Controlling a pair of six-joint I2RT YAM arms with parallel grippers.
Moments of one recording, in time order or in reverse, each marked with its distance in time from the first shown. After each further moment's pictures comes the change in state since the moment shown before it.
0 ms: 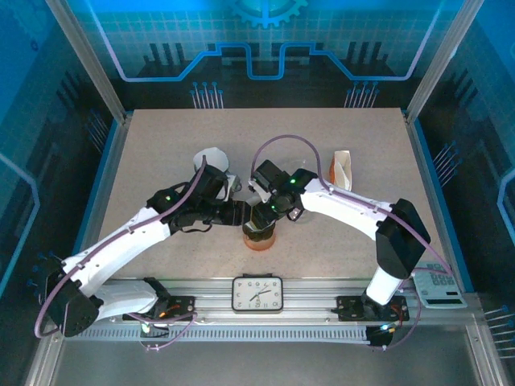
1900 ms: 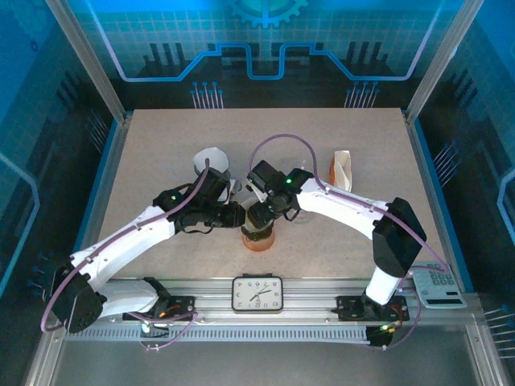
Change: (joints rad) left arm 0.015 0.035 -0.045 0.018 0.026 -0.014; right arm 0.018 0.023 0.034 -0.015 0.044 0.019
